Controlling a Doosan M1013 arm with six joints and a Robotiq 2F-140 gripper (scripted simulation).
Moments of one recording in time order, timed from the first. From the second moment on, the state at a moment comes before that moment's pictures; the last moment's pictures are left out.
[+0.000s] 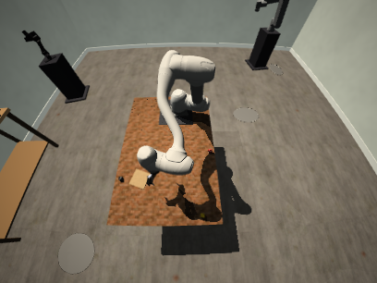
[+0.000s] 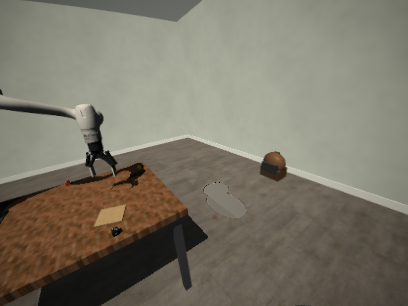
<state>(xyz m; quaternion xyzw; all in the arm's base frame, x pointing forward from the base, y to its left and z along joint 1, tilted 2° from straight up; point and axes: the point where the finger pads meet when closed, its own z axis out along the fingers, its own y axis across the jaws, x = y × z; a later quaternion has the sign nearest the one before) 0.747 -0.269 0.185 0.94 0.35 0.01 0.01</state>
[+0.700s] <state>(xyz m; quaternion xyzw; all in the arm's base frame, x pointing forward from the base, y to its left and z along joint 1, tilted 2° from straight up) 0.697 -0.534 0.177 1.00 0.04 0.02 0.00</state>
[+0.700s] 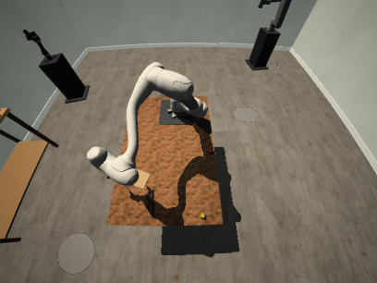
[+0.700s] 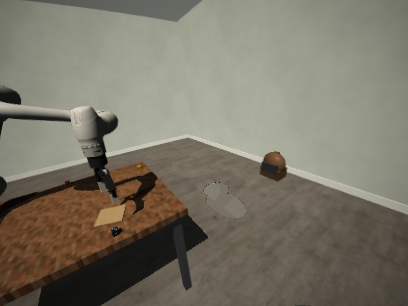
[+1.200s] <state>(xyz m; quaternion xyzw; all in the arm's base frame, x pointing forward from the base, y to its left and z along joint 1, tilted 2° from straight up) 0.657 -0.626 0.173 1.00 -0.07 0.02 0.00</state>
